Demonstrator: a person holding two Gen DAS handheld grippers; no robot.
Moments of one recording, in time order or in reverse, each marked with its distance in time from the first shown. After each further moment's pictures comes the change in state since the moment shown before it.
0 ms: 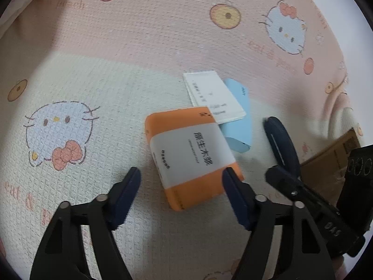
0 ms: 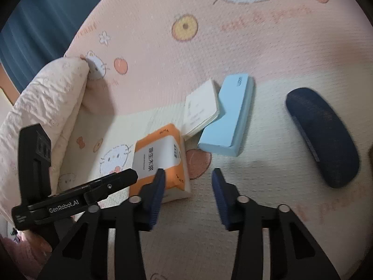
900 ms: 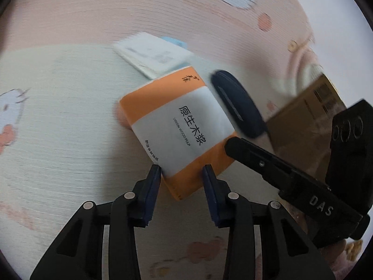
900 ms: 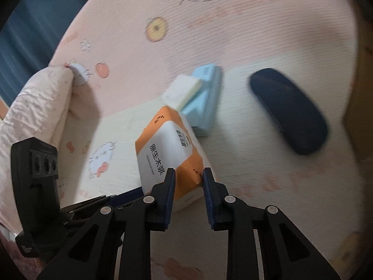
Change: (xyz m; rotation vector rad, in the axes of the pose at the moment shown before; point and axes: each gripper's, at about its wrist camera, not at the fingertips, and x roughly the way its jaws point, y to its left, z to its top) left arm 0.023 -0.066 -0.045 0.200 0.139 -0.238; right arm -0.054 -0.034 -0.023 0.097 -0.024 -0.158
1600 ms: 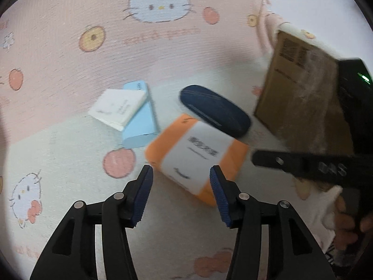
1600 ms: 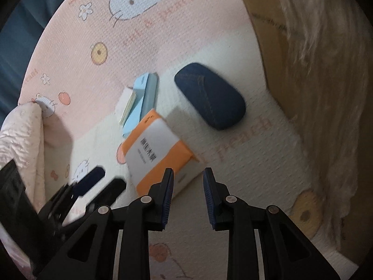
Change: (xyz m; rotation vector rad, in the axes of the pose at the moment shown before) left arm -0.014 -0.061 -0.001 0.397 -0.138 0.194; right arm -0.035 -0.047 -0.013 0.223 0.045 -0.092
